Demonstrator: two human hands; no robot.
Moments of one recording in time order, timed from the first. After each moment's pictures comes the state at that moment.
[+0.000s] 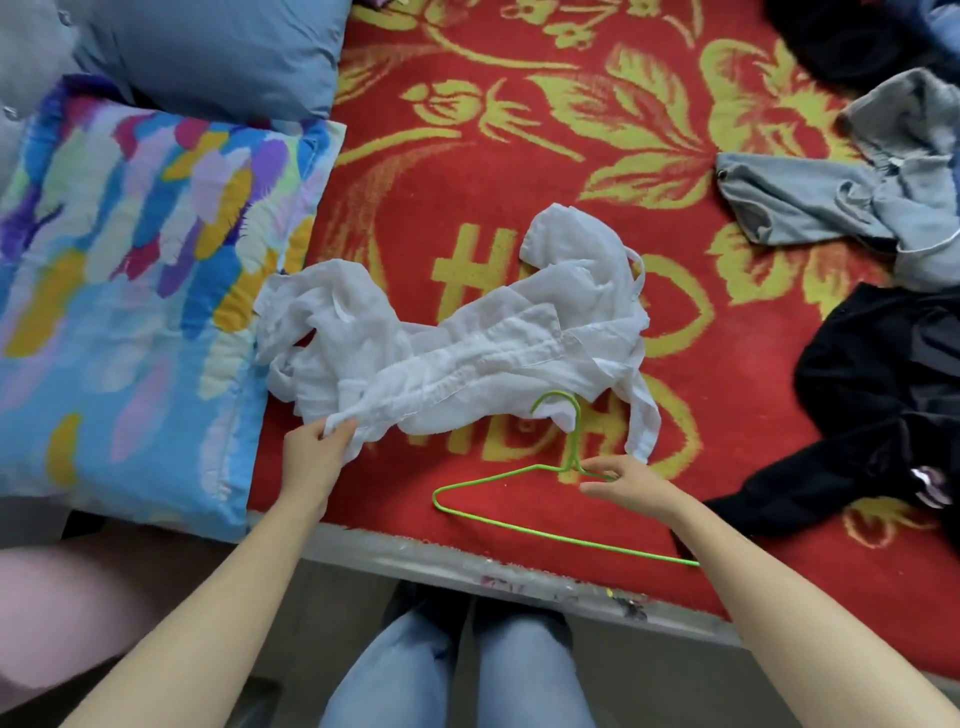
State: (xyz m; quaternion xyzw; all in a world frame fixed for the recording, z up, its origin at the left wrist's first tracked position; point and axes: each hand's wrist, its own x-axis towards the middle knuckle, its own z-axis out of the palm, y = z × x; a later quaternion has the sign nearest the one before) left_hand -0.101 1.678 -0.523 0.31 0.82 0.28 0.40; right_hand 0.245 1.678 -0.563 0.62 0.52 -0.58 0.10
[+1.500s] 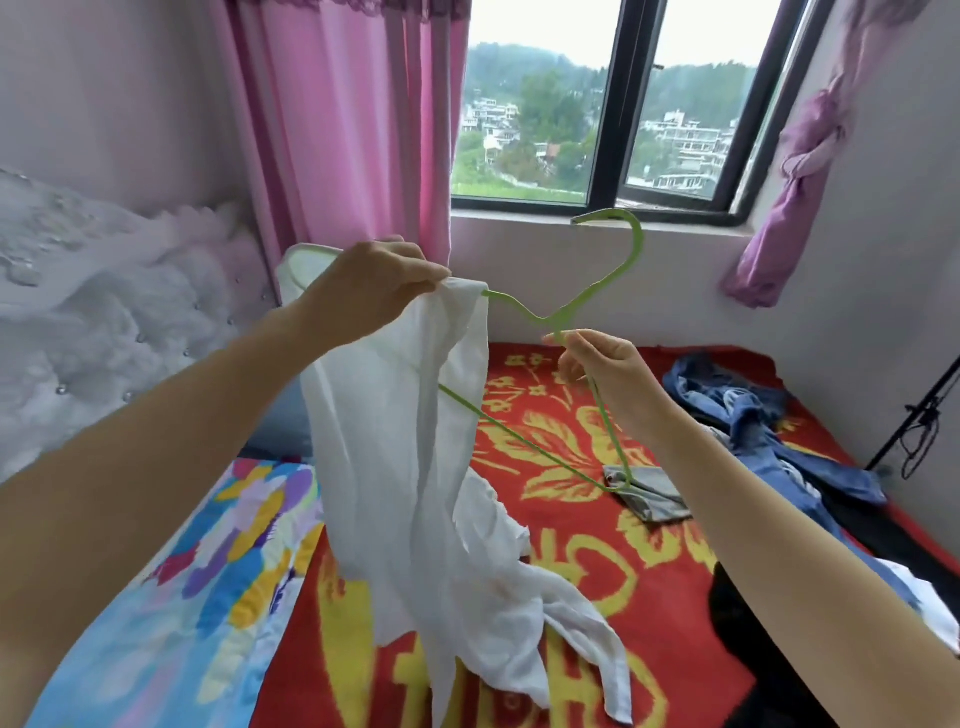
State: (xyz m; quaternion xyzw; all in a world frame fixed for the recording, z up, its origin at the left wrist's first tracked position) left_hand -0.089 1.806 -0.075 0.88 0.28 0.35 -0.15; right_hand 0.168 1.762 -0.145 0.48 0.61 -0.37 -0.51
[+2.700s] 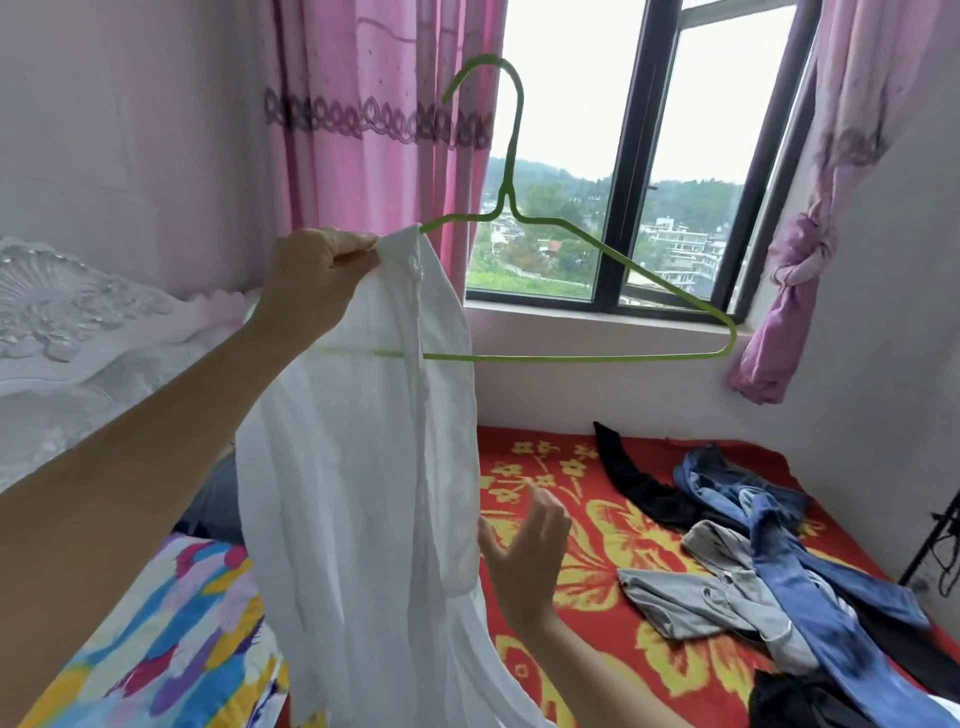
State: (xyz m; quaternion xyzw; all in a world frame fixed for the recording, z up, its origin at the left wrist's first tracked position) left_hand -0.133 1.805 -0.002 0.69 0.44 0.57 -0.06; right_hand 0.064 1.795 -0.266 0.59 0.58 0.07 -0.56
